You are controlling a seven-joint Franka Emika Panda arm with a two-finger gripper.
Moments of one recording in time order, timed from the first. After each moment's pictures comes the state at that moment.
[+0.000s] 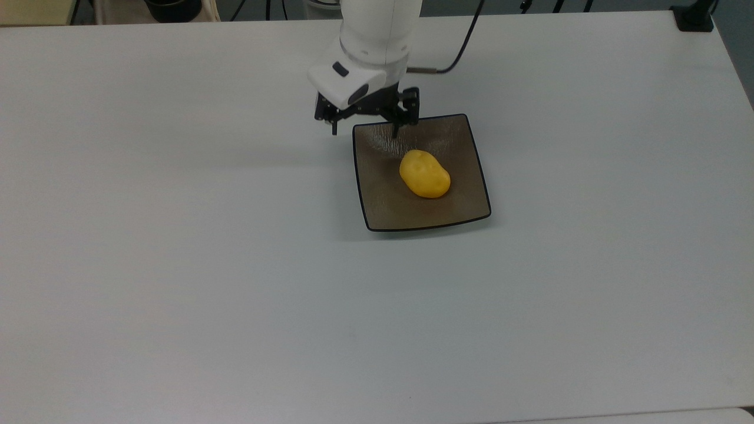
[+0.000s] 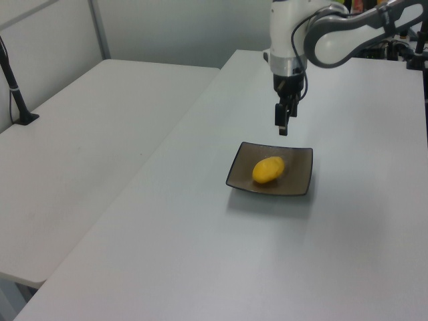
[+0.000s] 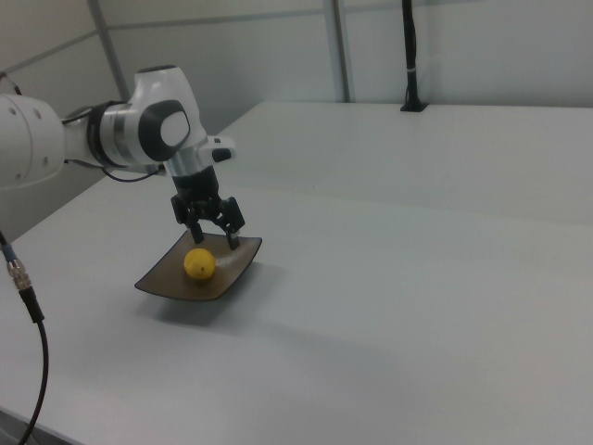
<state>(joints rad) 0.11 0.24 0.14 -1.73 -0.12 1.94 0.22</state>
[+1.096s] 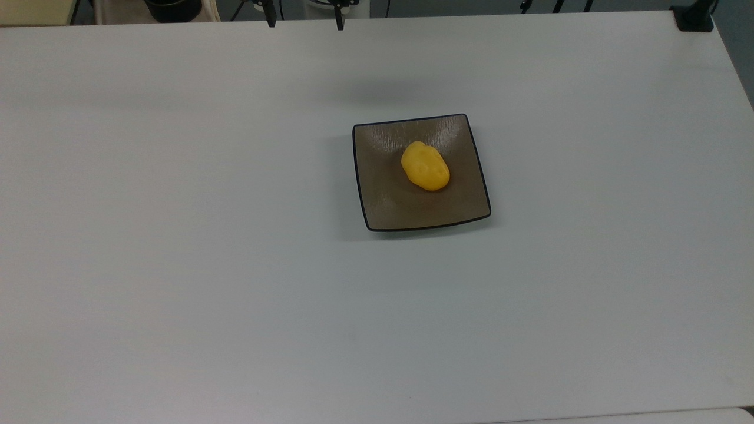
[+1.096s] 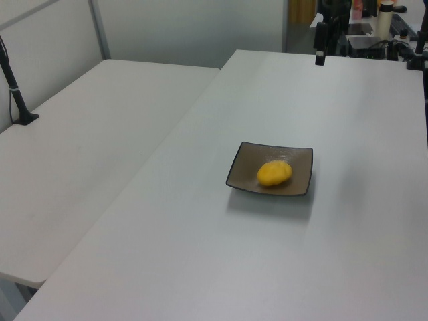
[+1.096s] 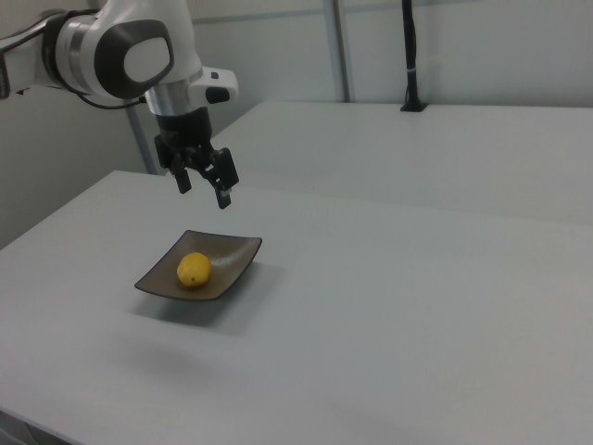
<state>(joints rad) 0.07 -0.07 -0.01 -1.75 0.07 1.73 0.09</state>
